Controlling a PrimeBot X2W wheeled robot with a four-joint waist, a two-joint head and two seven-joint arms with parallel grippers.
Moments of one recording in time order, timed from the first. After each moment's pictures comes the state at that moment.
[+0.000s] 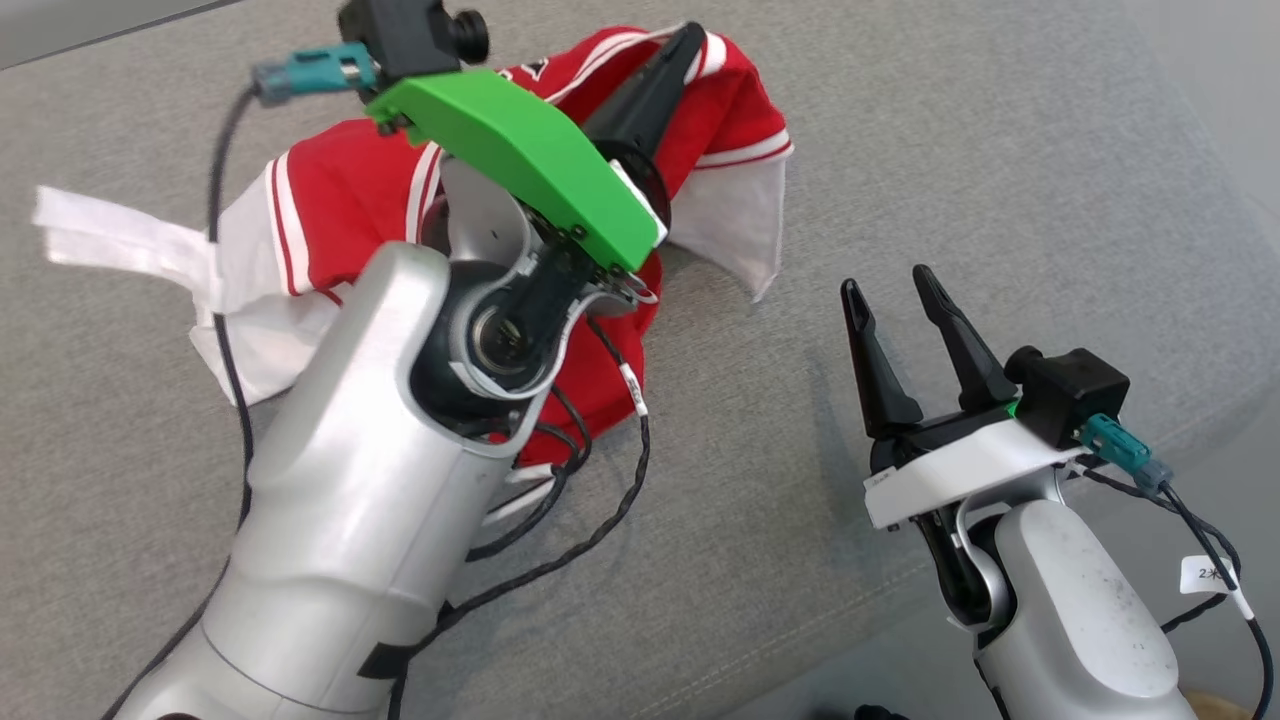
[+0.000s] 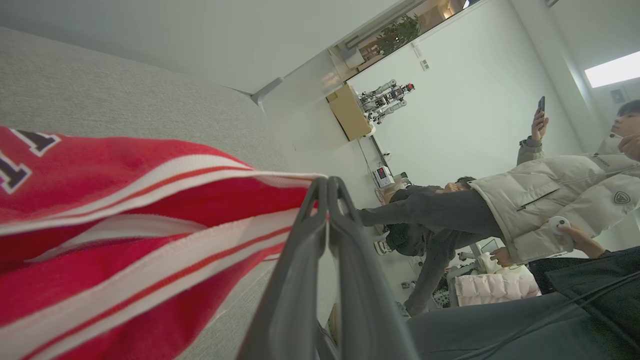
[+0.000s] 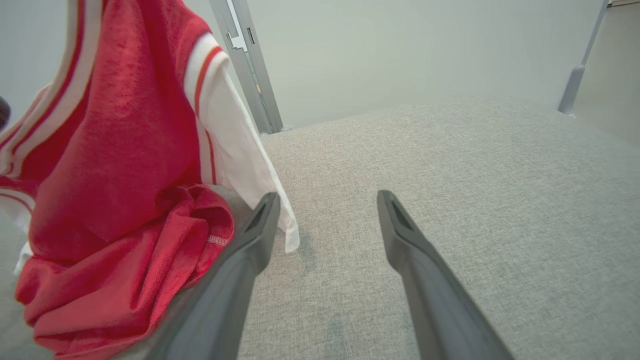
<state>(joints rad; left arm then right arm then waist) -0.84 0.05 -0.52 0.11 -1.26 0.22 0.30 -0.34 -0.05 0.19 0.26 0.31 0.13 -0.26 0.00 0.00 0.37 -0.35</state>
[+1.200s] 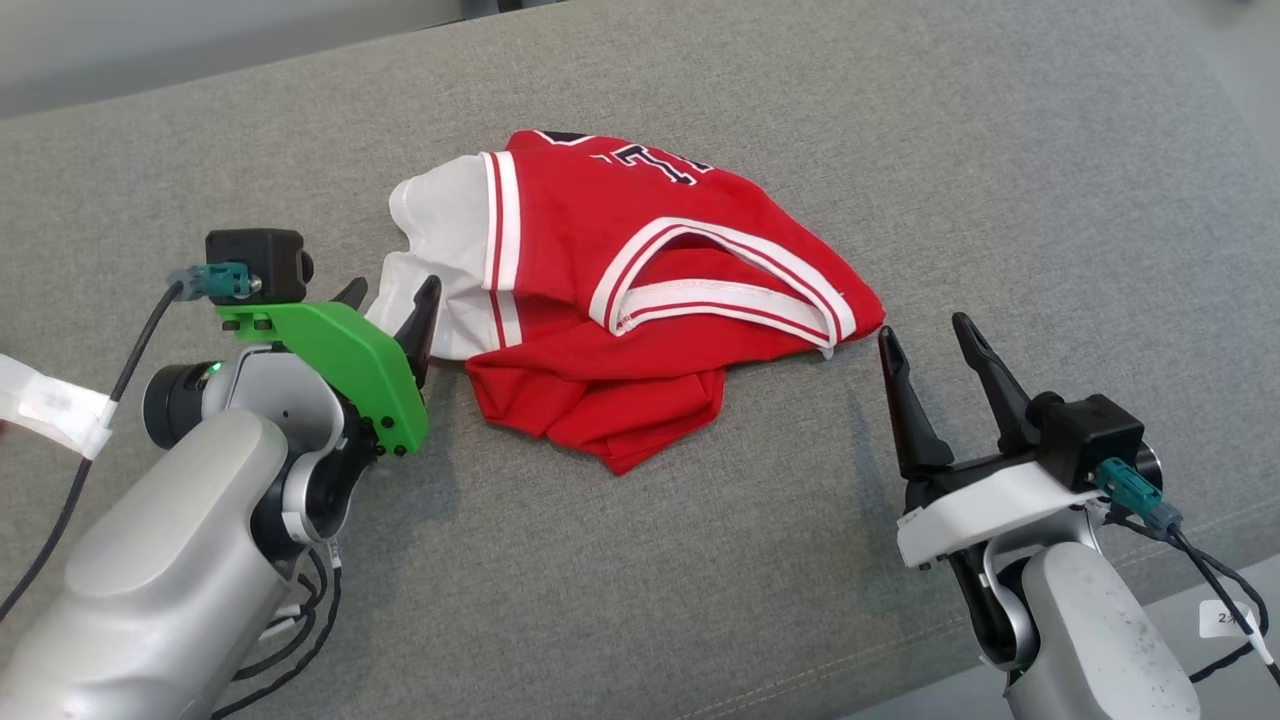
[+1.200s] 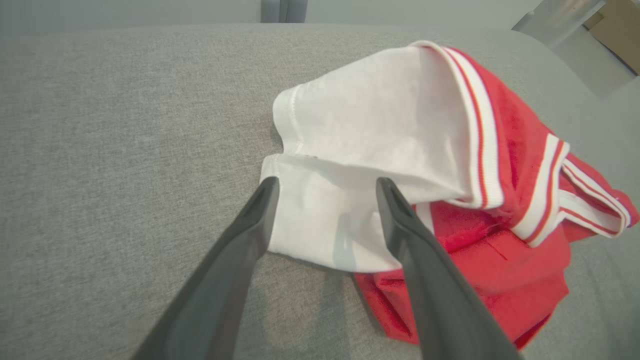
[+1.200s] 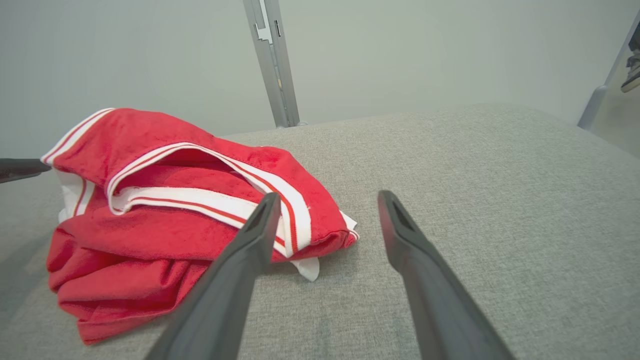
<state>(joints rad) -0.72 0.49 -0.83 0.29 -1.07 0.26 0.17 -0.26 -0.05 0.12 0.26 0.20 0.13 -0.26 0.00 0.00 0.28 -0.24</state>
